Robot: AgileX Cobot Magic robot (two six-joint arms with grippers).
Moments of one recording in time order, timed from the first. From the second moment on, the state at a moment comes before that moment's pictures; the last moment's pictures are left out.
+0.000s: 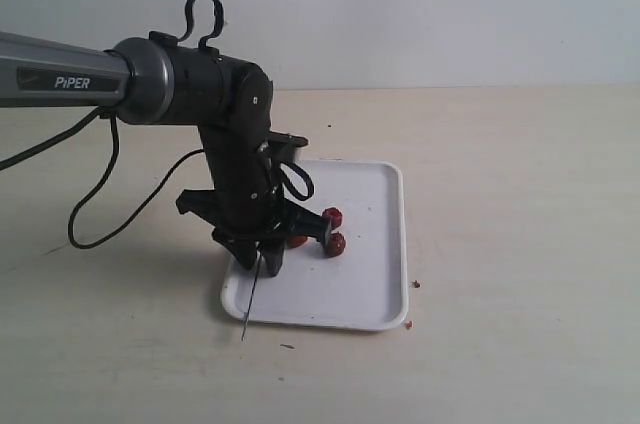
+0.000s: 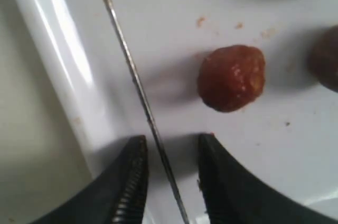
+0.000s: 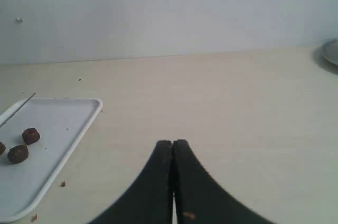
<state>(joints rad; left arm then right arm) -0.62 2.25 -1.61 -0.07 0.98 -0.21 -0.04 0.01 0.00 -0.08 0.30 0.15</state>
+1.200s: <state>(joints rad) -0.62 1.96 -1.61 0.03 1.09 -0.20 -0.04 0.01 0.00 -0.08 0.30 0.15</state>
